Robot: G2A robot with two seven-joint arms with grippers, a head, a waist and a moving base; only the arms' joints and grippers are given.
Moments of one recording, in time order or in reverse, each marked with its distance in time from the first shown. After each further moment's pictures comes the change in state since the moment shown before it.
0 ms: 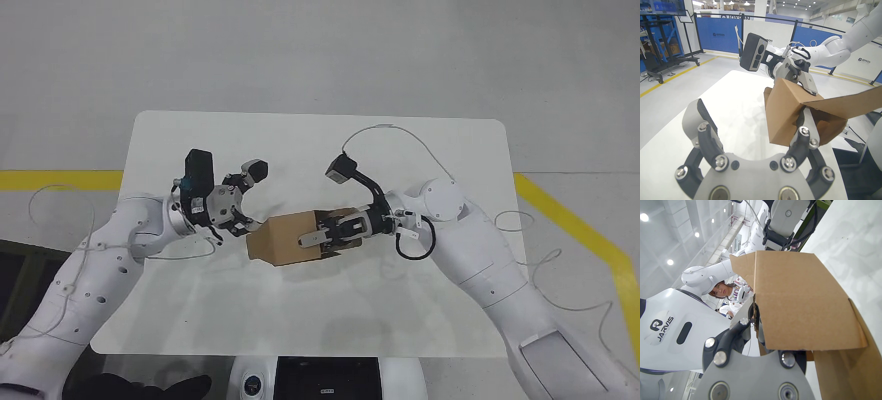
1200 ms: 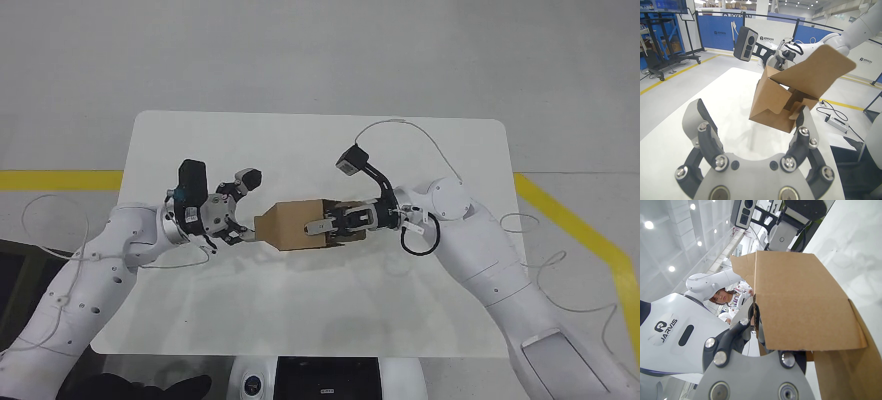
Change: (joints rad) left arm 0.072 0.023 -0.046 -0.027 0.032 0.000 0.023; right arm -0.007 0.003 0.029 0.026 0.012 -0.030 -0.030
